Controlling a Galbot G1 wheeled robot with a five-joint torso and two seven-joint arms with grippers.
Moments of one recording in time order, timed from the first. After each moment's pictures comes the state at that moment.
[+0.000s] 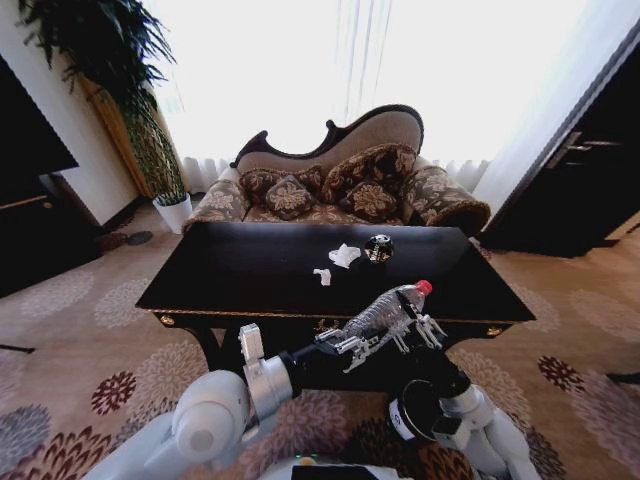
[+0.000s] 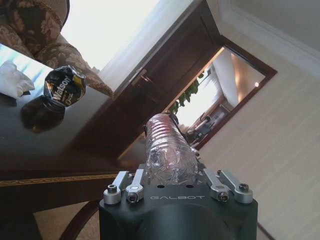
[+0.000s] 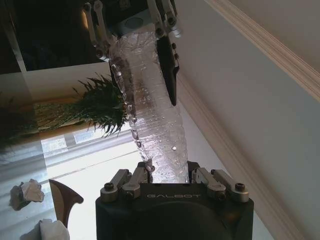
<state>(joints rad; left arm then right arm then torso) 1.03 -0.87 0.11 -2.50 -1.39 0.39 -0.27 -1.66 1.35 0.74 2.16 -1.02 0.80 0.34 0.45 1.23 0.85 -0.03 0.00</state>
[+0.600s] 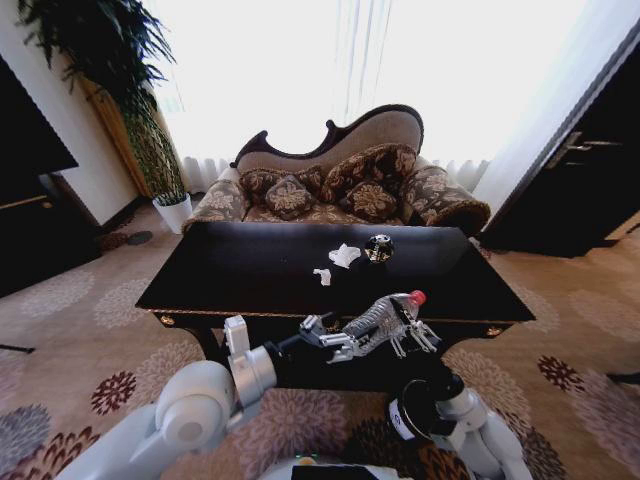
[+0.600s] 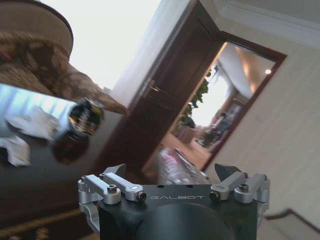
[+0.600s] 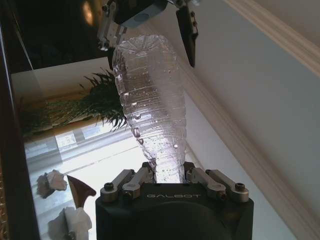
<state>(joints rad) 1.04 -0.79 -0.03 -2.50 -1.27 0.42 -0.20 -1.66 1.37 0.73 2.09 -0.99 0.80 0.33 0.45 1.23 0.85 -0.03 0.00</state>
